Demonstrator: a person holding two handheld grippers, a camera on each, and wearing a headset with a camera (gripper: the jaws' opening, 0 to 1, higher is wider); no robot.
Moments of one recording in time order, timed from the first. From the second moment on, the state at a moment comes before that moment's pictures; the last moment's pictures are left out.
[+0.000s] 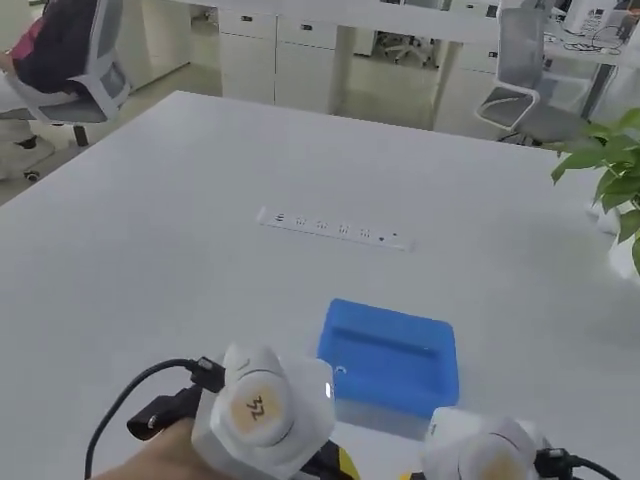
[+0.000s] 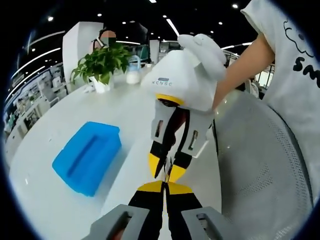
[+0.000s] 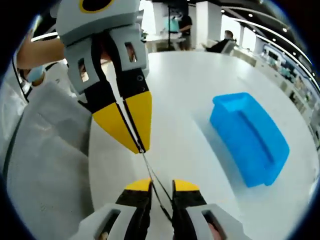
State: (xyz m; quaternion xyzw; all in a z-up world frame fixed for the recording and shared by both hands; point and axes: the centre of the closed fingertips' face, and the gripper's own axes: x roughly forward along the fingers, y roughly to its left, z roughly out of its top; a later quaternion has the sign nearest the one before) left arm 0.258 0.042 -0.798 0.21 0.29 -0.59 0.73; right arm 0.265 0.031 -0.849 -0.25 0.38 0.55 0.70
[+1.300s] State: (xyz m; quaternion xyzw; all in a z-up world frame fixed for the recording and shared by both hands) left arm 0.269 0.079 -0.855 0.23 0.41 -0.46 0.75; right arm 0.256 -0.041 -0.750 -0.04 0.31 0.36 0.88
